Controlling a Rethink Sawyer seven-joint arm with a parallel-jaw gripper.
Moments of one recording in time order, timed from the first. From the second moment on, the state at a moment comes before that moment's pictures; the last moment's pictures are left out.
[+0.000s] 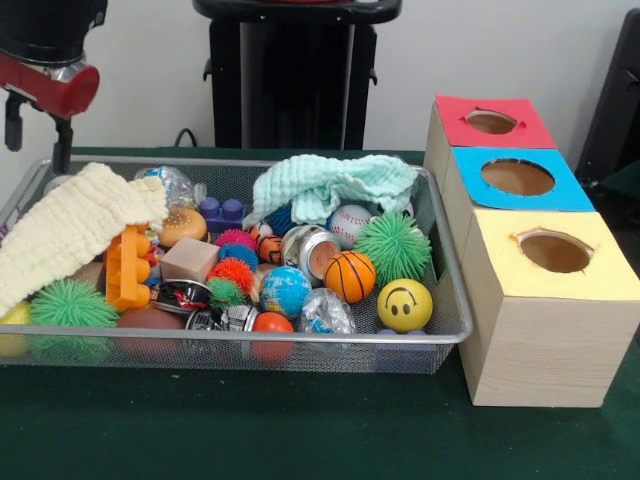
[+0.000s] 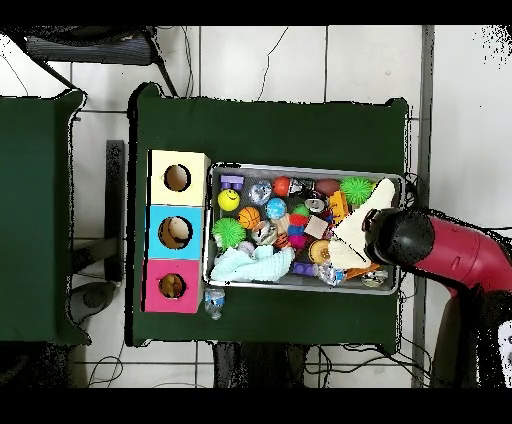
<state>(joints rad) -0.55 -0.66 -0.07 1.49 -0.33 0.65 1.80</state>
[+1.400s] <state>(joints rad) -0.55 -0.69 0.04 1.75 -0.12 0.35 1.80</state>
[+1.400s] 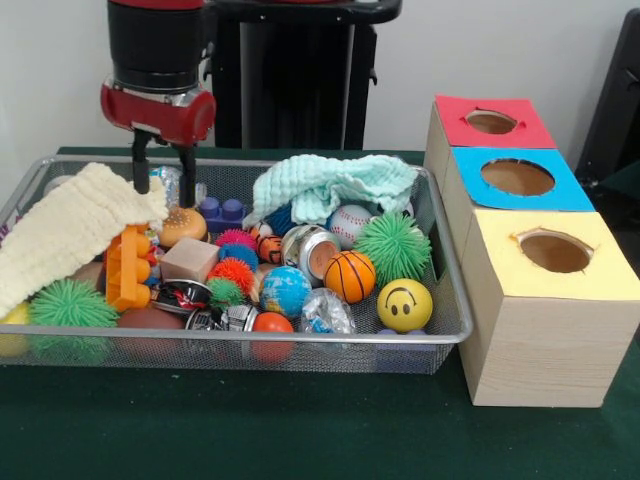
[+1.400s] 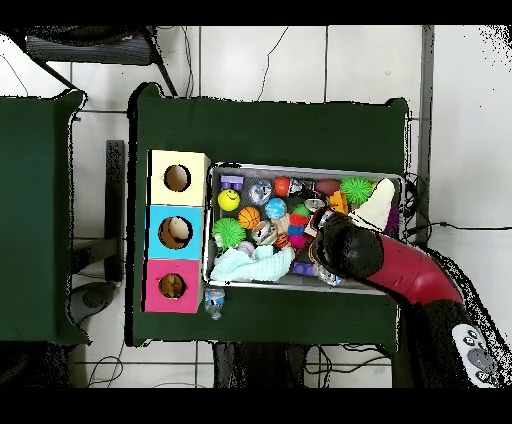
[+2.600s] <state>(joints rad) -0.44 -0.66 0.04 1.88 0.03 0.24 1.80</state>
